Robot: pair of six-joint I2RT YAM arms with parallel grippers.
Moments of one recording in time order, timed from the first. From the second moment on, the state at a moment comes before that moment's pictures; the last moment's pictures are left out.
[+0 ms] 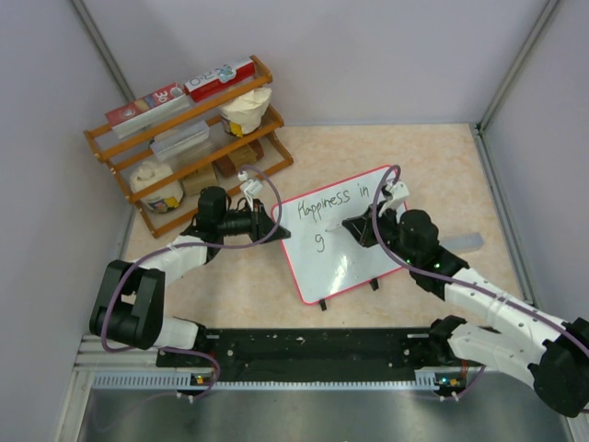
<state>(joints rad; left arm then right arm) -0.26 1.40 0.63 0.33 0.99 -0.32 0.65 0.94 0.57 0.18 -0.04 0.43</state>
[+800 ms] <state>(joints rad) -0.26 1.40 0.63 0.33 0.99 -0.32 0.65 0.92 0.52 0.20 -0.06 0.45</state>
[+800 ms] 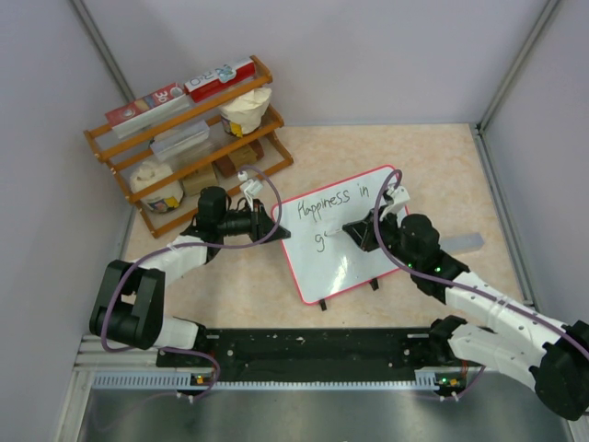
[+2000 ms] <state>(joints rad) -0.26 1.40 0.63 0.33 0.98 -0.32 0.64 0.98 0.53 0.27 -0.06 0.46</state>
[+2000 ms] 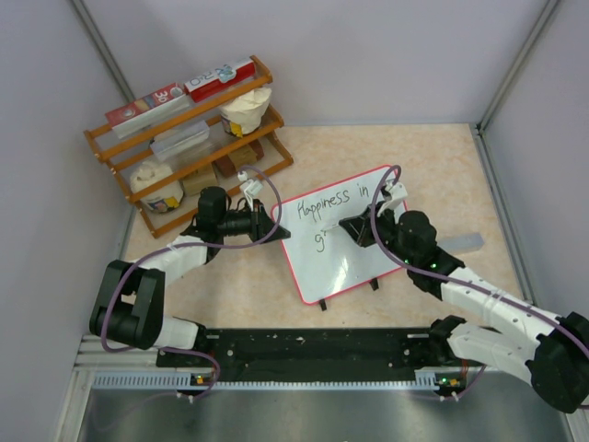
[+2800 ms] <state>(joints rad) -0.26 1.40 0.63 0.33 0.99 -0.32 0.64 0.91 0.50 0.20 -0.07 0.45</state>
